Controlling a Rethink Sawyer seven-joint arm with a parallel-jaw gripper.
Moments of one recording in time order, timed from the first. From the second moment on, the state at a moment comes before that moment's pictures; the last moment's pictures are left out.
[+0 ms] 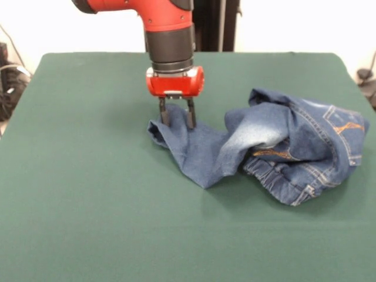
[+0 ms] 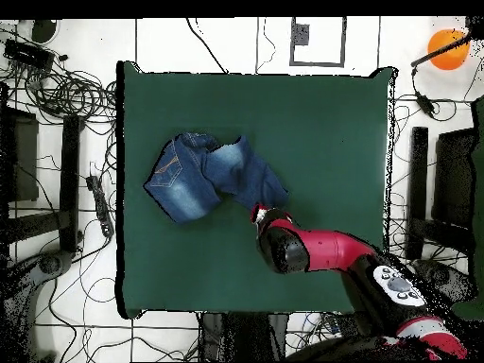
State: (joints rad) arm -0.58 -0.46 0.25 1.84 -0.53 0.01 2.08
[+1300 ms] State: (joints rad) arm -0.57 -0.47 0.25 1.84 -0.57 0.01 2.08
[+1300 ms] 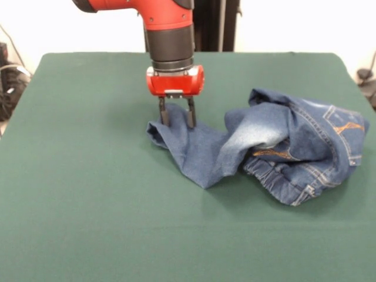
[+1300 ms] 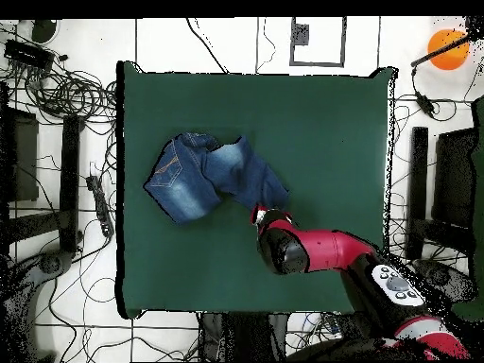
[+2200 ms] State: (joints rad) arm -0.57 -0.47 0.25 1.84 -0.57 0.01 2.08
